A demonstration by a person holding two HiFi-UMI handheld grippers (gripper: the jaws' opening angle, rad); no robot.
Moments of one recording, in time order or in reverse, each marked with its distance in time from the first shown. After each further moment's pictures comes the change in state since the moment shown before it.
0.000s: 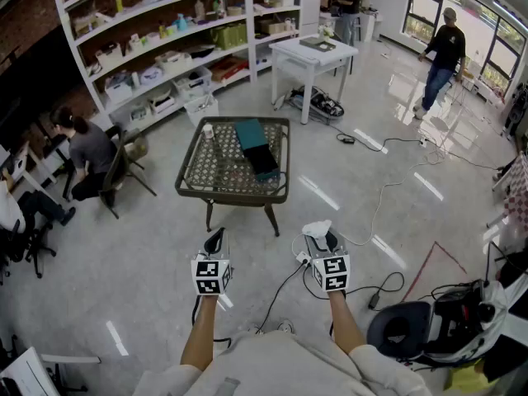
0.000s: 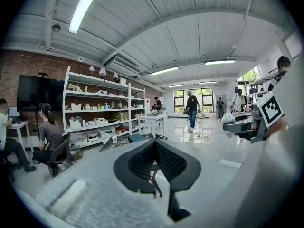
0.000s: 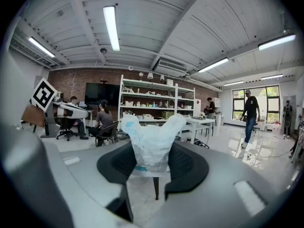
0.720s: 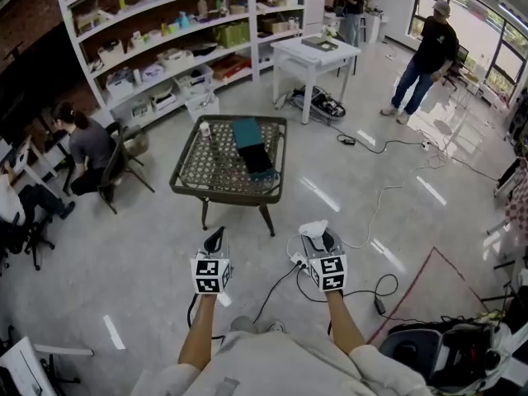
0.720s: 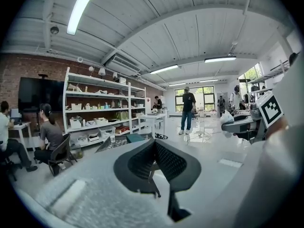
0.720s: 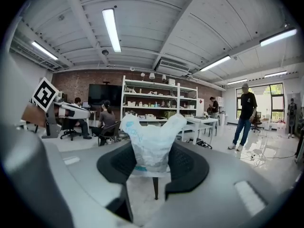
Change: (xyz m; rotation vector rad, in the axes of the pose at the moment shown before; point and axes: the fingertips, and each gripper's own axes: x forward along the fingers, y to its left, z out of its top) left arm 0.019 -0.043 -0.001 0.009 0.010 0.016; right arm -0.003 -0.036 -0.011 0.001 -0.001 0.042
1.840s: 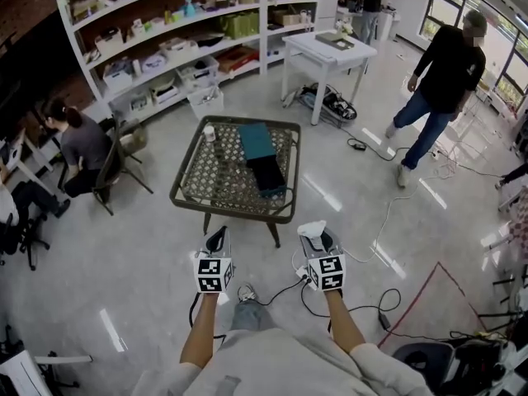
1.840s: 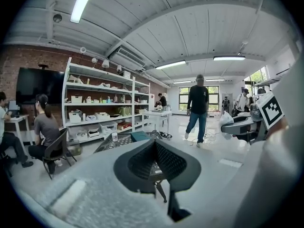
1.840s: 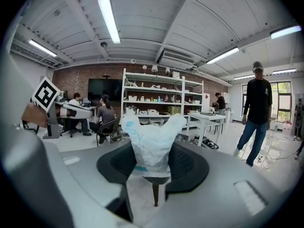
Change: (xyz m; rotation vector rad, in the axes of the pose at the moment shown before) left arm 0.132 0.099 -0.008 -0.053 0.037 0.014; right arm 0.169 -0.007 0.006 -0.012 0.067 0.044
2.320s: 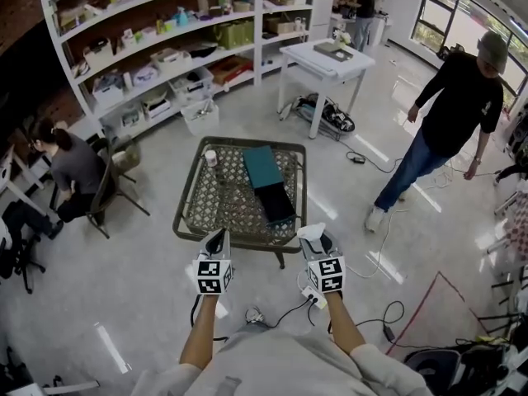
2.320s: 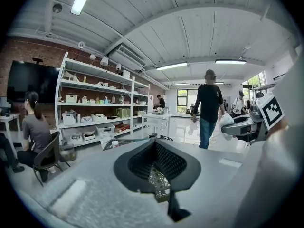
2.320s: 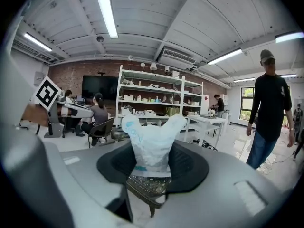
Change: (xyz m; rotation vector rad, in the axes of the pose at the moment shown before) left arm 0.099 0.105 0.043 -0.011 -0.019 -0.052; right arm 0.128 0.003 0.057 -0.020 0.005 -0.045
